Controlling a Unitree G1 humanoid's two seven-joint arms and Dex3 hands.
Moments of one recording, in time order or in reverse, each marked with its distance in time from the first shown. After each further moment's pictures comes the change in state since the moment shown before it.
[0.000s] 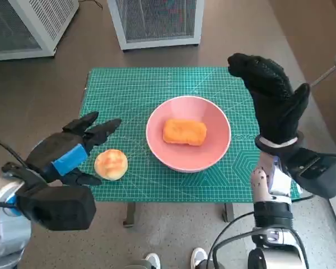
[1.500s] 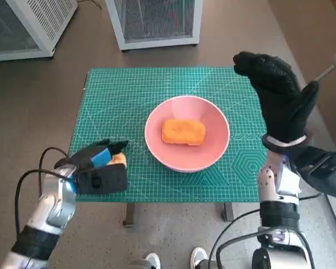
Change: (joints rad) left arm -0.201 -0.150 -0.301 0.670 0.142 -0.003 0.238; right arm 0.000 -0.021 -0.017 -0.034 0.014 0.055 0.028
